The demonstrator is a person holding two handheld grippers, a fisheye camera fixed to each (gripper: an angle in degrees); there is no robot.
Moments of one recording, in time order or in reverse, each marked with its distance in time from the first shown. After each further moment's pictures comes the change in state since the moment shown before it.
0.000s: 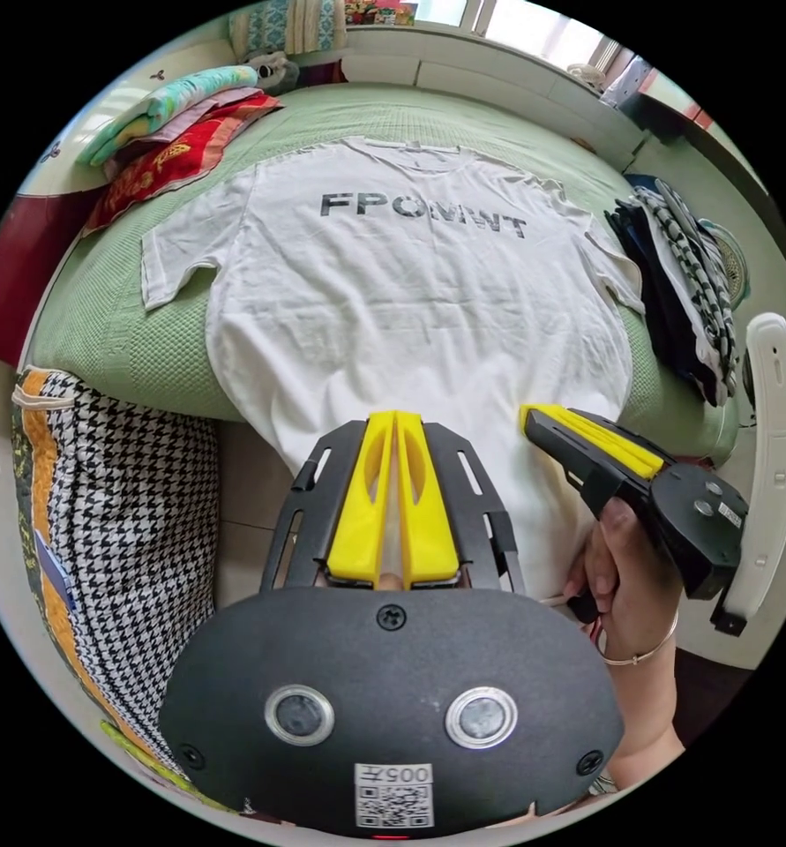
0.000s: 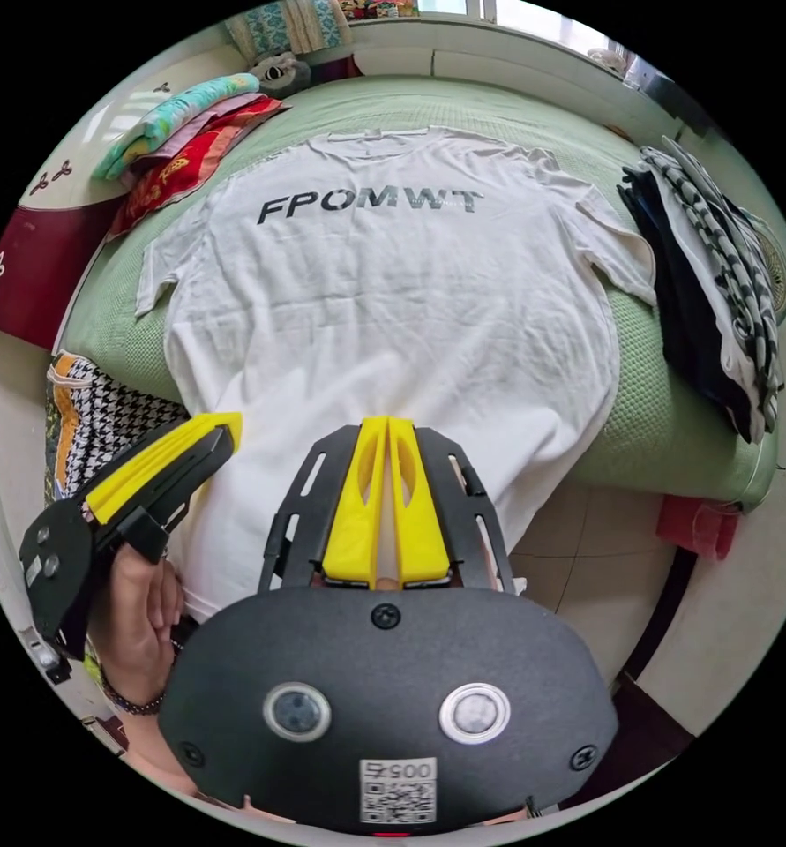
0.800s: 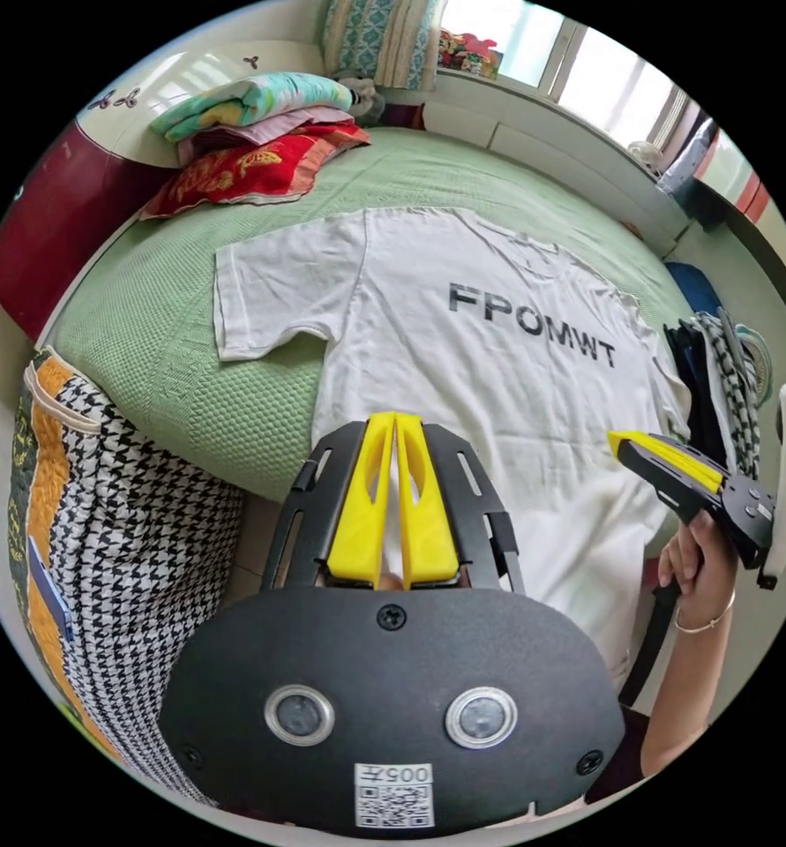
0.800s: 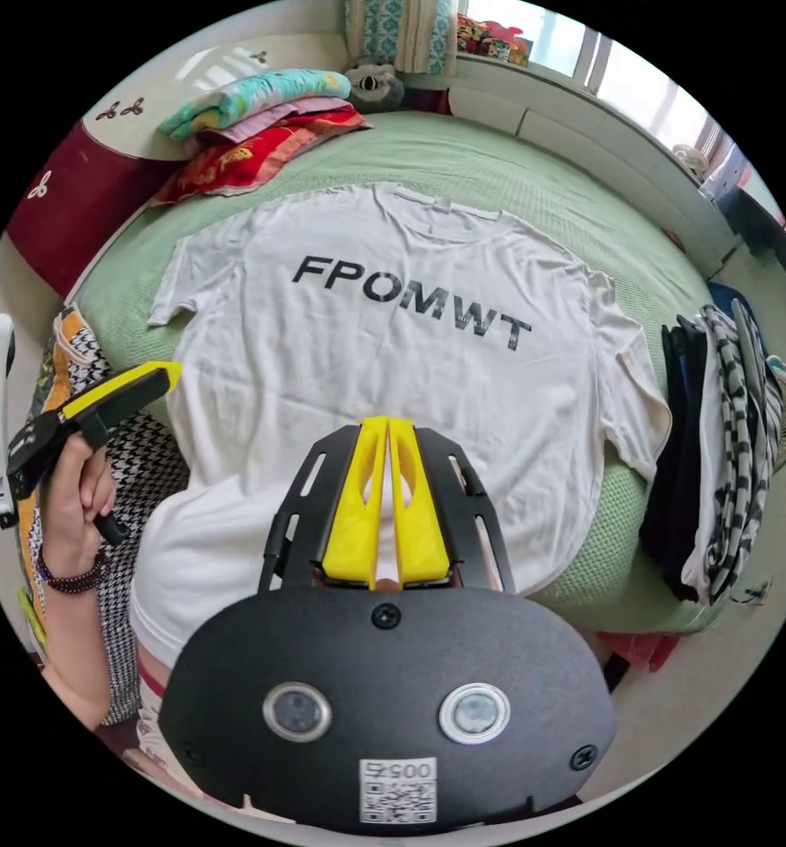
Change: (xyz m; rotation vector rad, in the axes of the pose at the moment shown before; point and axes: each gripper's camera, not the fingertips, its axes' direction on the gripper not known) left arm -0.122 -0.069 0.016 0.092 -0.060 -0.173; right arm -0.047 -0.096 0.020 0.088 0.076 -0.258
